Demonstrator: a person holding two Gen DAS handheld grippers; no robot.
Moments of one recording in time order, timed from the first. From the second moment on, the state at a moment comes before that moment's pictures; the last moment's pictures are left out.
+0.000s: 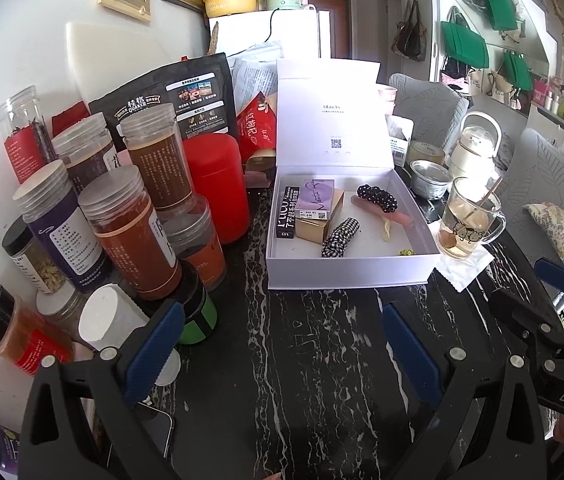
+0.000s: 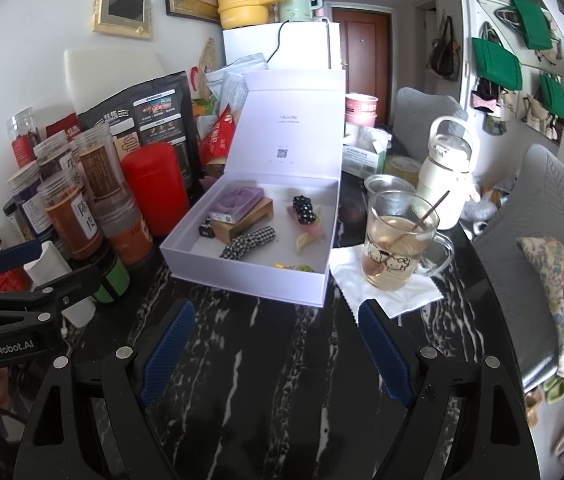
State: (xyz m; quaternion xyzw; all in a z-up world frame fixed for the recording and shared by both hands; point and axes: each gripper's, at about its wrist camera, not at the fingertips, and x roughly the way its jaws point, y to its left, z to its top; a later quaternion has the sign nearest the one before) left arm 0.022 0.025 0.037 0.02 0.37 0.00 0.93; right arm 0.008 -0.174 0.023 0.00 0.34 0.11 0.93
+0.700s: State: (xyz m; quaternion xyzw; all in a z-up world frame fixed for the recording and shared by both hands) left arm 0.025 0.025 0.032 0.02 0.38 -0.01 0.92; right arm 0.009 -0.175 0.020 0.00 0.34 0.11 0.93
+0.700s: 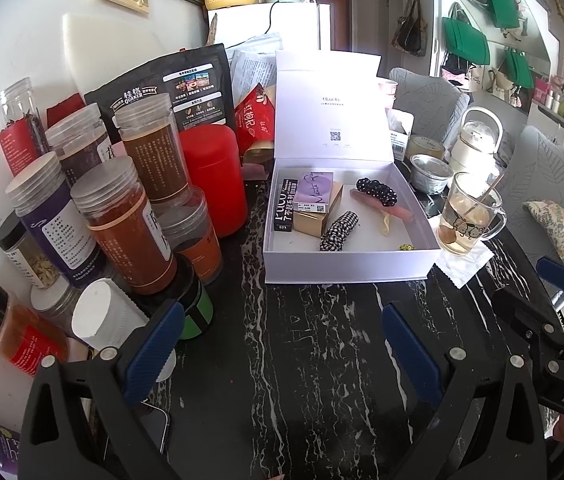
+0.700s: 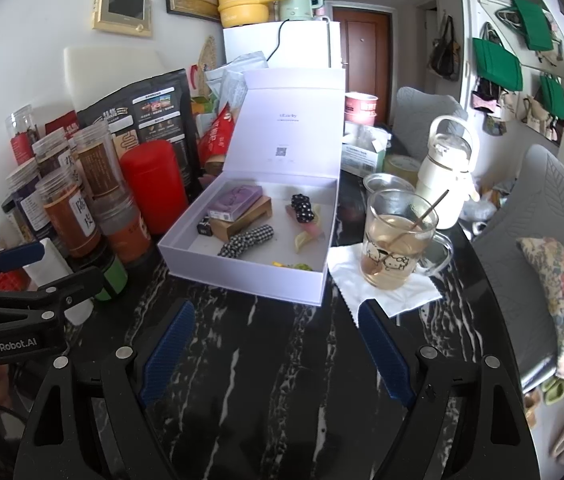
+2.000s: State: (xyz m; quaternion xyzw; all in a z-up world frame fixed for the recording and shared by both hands) left arm 0.028 0.019 0.031 0.02 0.39 -0.01 0.92; right arm 0.014 -0.181 0.017 0.01 0.35 0.12 0.93
